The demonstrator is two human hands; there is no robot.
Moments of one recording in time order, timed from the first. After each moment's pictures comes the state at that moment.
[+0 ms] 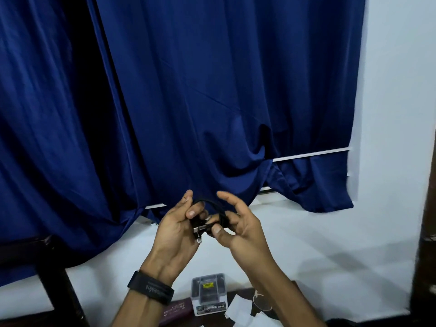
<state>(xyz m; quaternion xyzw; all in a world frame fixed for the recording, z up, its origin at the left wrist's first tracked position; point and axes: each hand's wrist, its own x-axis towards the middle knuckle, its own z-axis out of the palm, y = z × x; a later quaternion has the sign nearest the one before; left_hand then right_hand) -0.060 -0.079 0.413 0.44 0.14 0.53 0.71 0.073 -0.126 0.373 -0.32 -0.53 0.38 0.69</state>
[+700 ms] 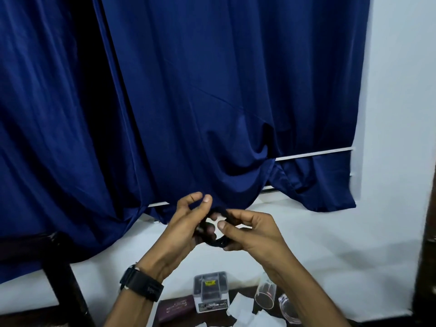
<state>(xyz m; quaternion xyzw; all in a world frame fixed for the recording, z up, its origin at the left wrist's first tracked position) -0.067 -0.089 0.414 0.61 0.29 0.45 0.59 0.093 -0.139 0.381 -0.39 -0.52 0.43 0.63</state>
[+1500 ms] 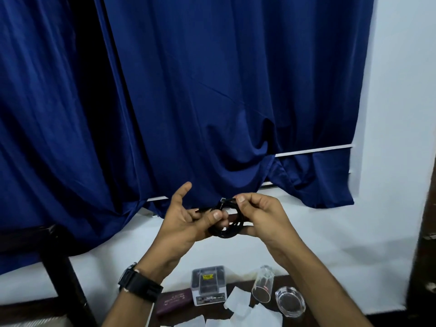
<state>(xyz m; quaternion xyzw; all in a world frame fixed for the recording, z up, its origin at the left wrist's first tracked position) -0.067 -0.093 0.403 0.60 0.25 0.49 0.58 0.107 -0.138 0.398 -0.43 -0.46 0.42 0.65</state>
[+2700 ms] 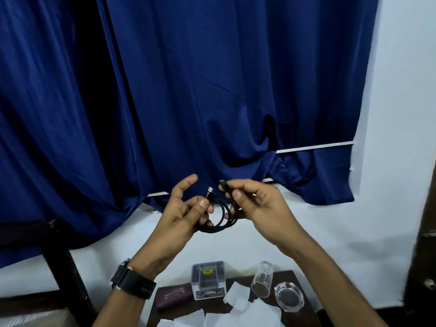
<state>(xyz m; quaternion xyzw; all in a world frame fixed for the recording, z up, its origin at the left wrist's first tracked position) -0.081 -0.079 0.394 0.68 0.19 0.49 0.52 0.107 -0.143 0.409 -0.35 -0.63 0.30 0.63</state>
